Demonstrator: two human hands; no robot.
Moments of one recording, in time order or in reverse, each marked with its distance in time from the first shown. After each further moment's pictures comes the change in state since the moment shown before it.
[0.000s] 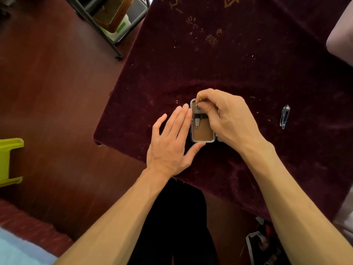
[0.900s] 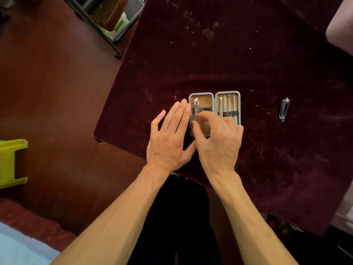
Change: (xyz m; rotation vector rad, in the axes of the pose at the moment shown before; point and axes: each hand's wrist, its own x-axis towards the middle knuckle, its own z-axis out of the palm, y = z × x) left_hand 0.000 0.001 -0.003 -0.003 -0.045 -0.007; right_hand -0.064 -0.023 0.063 -0.185 0.467 0.249
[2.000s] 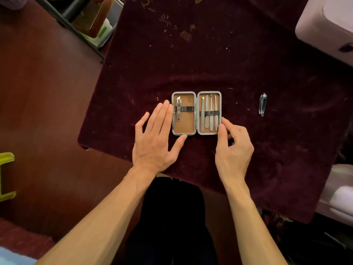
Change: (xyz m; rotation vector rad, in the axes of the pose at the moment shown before) left_hand 0.001 0.001 -0.001 -0.052 -0.002 -0.022; right_hand -0.016 0.058 -0.025 0.268 0.058 0.461
